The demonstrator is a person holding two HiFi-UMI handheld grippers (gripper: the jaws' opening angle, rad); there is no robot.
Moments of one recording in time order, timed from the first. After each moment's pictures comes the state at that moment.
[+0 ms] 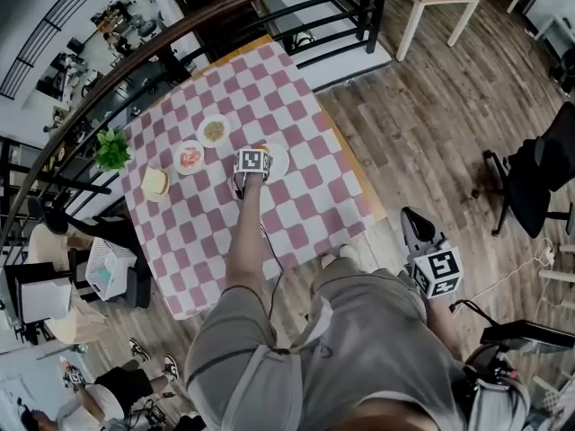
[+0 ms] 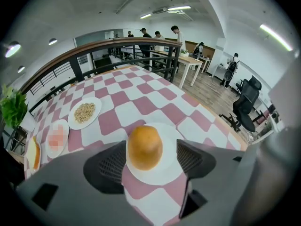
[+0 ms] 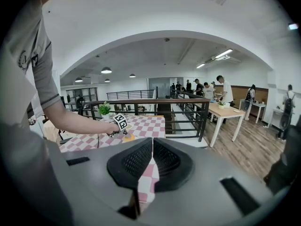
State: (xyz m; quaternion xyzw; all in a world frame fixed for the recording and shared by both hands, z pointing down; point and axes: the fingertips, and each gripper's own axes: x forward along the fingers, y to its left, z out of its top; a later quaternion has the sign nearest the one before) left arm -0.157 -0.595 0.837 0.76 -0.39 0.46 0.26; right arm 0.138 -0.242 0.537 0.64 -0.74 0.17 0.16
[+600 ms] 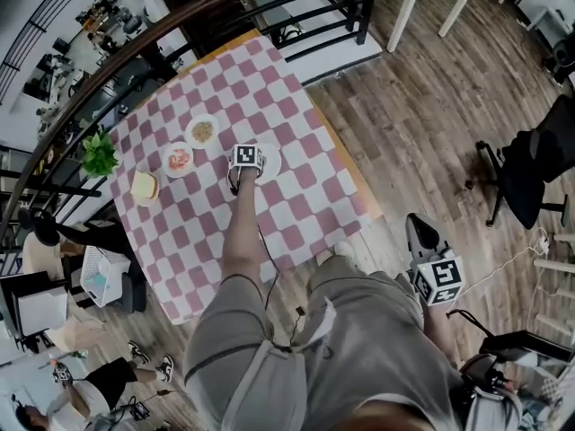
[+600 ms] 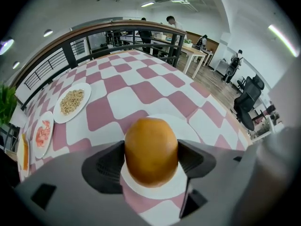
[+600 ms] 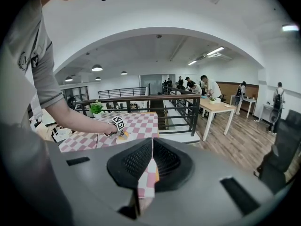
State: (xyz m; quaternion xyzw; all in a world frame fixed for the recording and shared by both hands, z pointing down) left arm -0.156 -0.611 0.897 0.73 -0.37 0.49 0.30; right arm 0.156 -0.231 0.548 0.67 -0.70 0.19 0.16
